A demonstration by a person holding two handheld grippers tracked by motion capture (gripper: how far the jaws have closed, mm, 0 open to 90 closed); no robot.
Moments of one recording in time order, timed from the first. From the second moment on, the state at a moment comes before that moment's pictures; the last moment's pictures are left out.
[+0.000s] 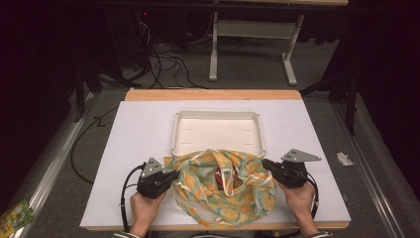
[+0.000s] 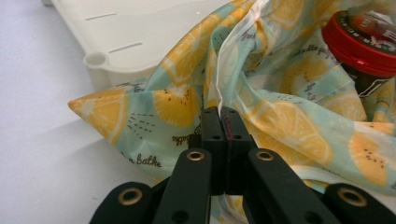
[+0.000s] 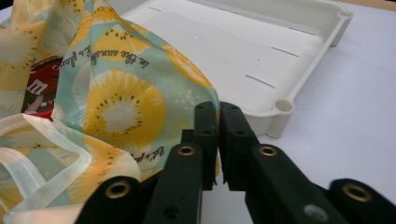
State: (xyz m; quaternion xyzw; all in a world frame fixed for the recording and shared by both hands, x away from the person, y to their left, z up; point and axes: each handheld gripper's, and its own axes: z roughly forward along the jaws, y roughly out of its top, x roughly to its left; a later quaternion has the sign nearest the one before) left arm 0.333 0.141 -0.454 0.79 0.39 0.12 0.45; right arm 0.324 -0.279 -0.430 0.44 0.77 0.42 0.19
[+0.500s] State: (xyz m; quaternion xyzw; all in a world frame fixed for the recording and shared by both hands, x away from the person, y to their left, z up) left arm 0.331 0.139 -0.448 0.79 0.37 0.11 0.47; right arm 0.286 -0.281 -0.400 0.41 0.77 0.45 0.20
